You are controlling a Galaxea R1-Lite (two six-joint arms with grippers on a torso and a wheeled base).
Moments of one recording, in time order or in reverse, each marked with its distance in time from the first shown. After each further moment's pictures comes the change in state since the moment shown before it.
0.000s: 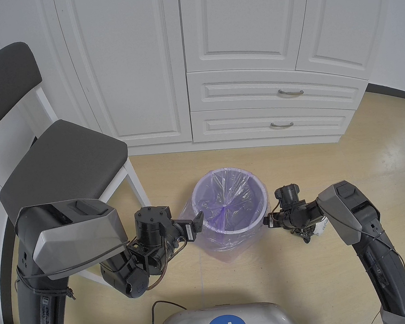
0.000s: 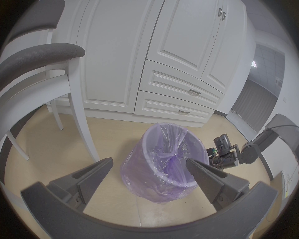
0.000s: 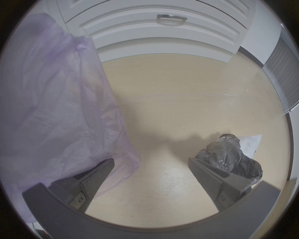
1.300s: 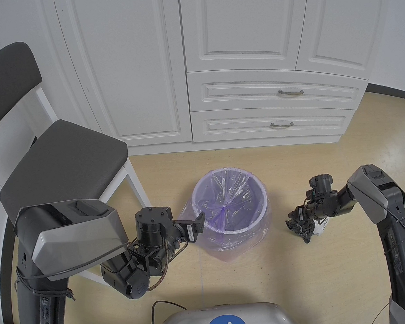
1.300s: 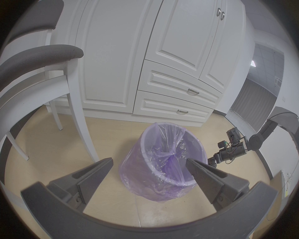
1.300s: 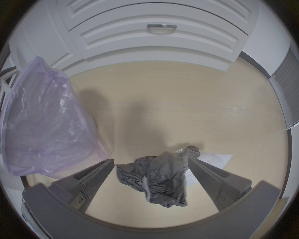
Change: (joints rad) left arm -0.008 -0.006 0.007 -0.001 0.000 0.003; right arm -0.194 -0.163 0.259 -0.104 0.164 -0.244
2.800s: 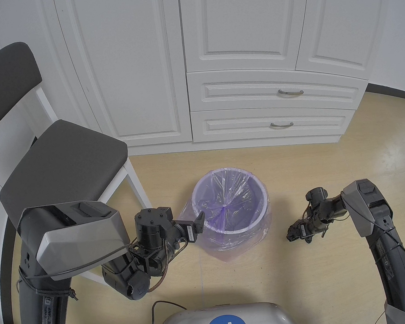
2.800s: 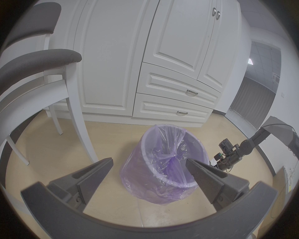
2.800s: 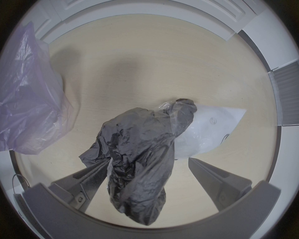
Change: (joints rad) left arm 0.003 0.018 0.001 -0.047 0.001 0.040; right arm -0.024 0.206 -0.329 0.421 -0.111 -0.043
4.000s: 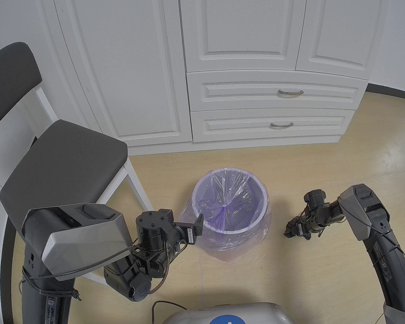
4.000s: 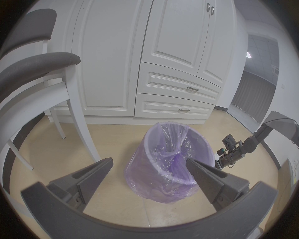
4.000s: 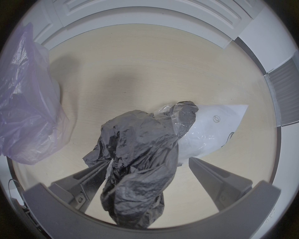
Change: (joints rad) left arm -0.002 0.021 0.002 -0.025 0.028 0.058; right arm 0.009 0.042 -0.001 -0.159 -0.019 0.010
